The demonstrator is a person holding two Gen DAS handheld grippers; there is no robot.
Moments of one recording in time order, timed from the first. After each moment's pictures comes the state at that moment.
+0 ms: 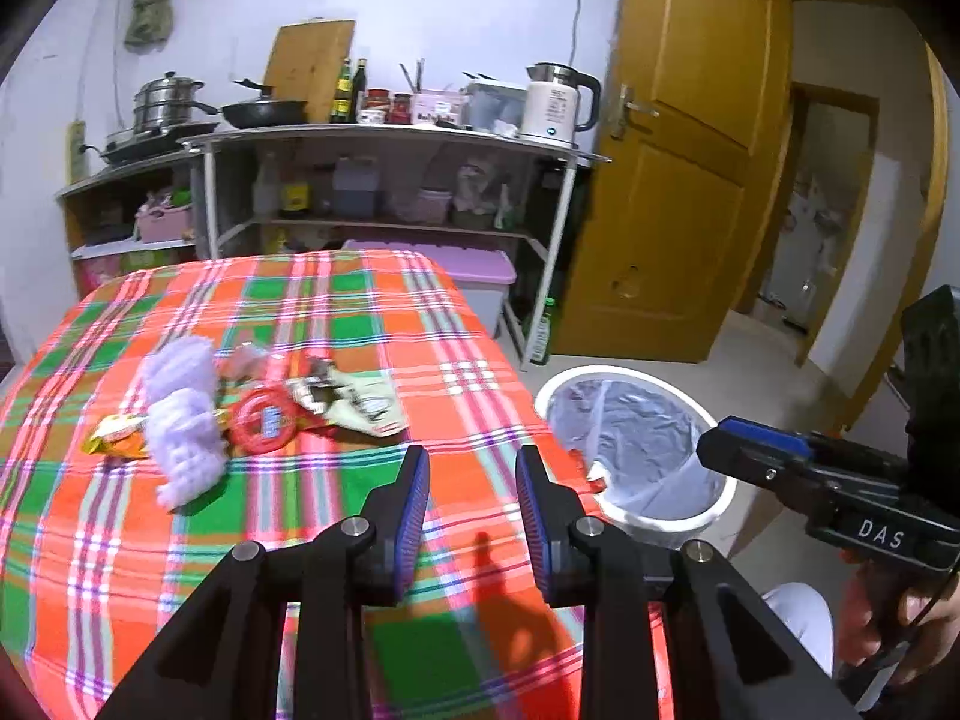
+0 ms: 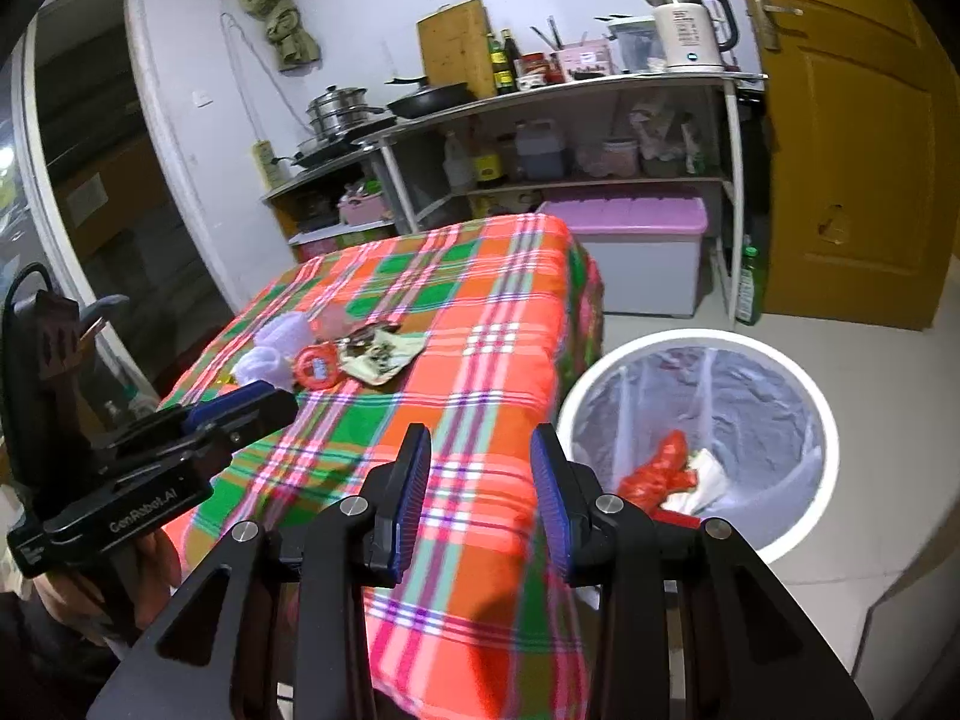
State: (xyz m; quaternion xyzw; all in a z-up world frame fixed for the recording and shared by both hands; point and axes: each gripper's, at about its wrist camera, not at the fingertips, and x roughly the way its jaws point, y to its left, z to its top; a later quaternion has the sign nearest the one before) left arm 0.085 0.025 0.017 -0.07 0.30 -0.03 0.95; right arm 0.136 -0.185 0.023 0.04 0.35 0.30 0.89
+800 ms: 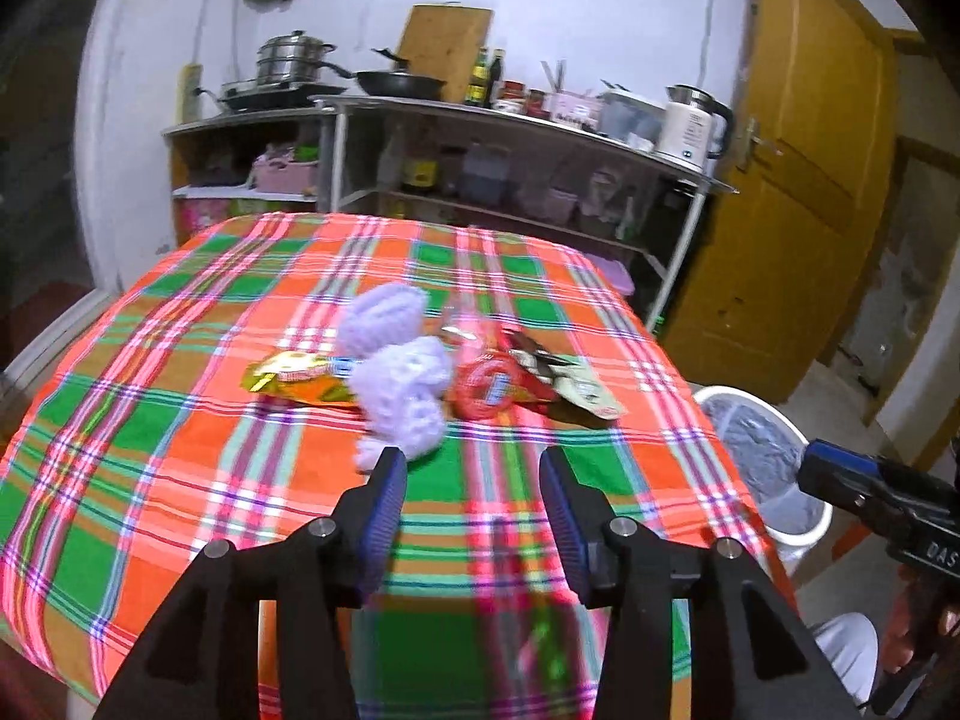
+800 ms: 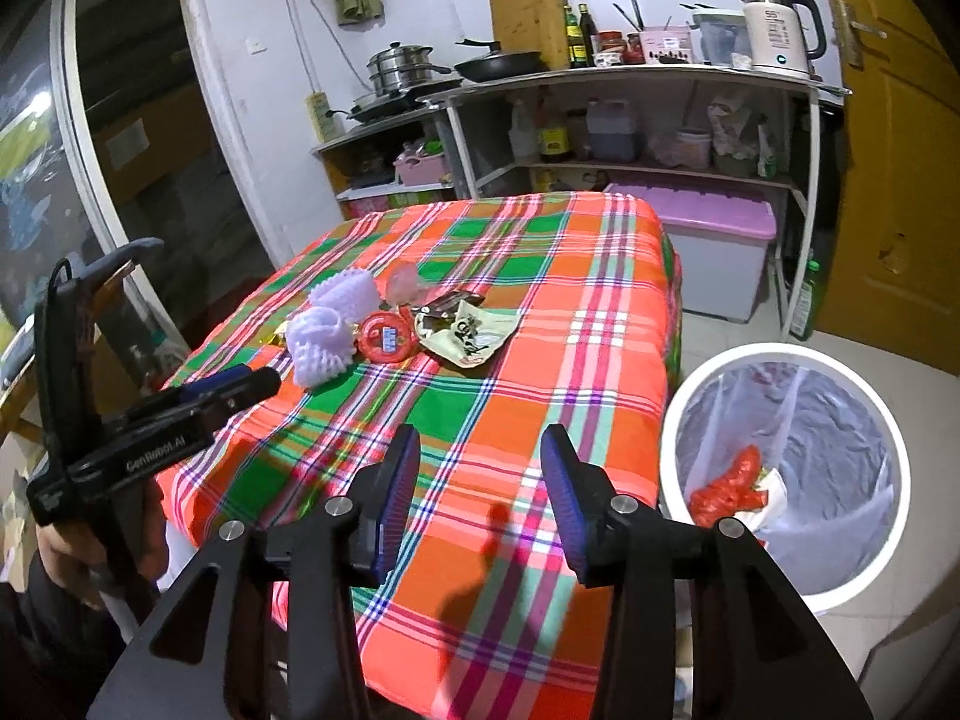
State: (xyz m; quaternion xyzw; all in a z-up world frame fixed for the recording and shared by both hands) left arm 0.062 0.131 -0.007 -0.13 0.31 0.09 0.94; right arm 0.140 -0.119 0.014 -0.01 0.36 0.35 0.86
